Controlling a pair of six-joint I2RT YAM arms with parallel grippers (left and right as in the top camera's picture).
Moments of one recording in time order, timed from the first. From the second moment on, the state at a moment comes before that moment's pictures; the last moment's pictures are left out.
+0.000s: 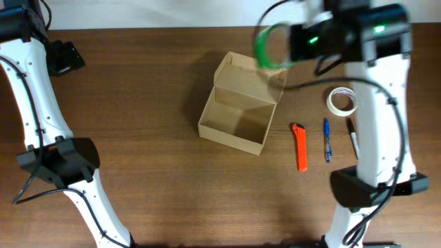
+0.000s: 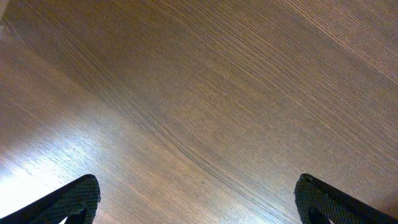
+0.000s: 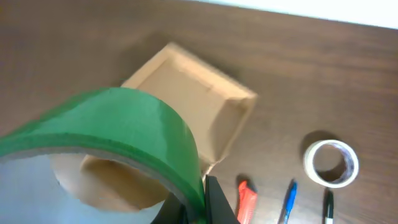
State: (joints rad) left arm 0.30 2.33 2.72 -1.68 -0.19 -0.28; right arm 0.30 2.02 2.60 -1.59 -0.02 0.07
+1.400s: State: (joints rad) left arm 0.30 2.33 2.72 -1.68 -0.19 -0.28; right arm 0.48 2.39 2.40 -1.50 0.00 0.05
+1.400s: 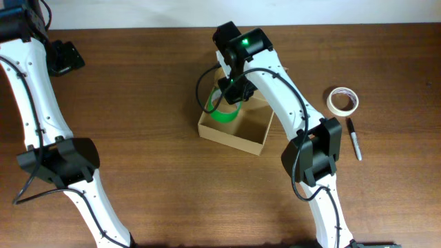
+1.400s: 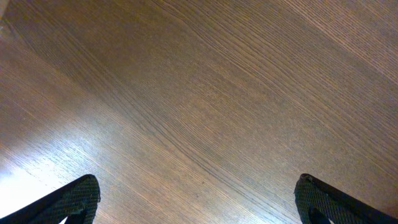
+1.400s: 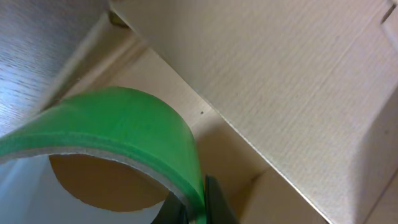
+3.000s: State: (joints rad) left arm 0.30 2.33 2.72 -1.68 -0.19 -0.27; right arm 0.48 2.23 2.38 -1.37 0.20 0.06
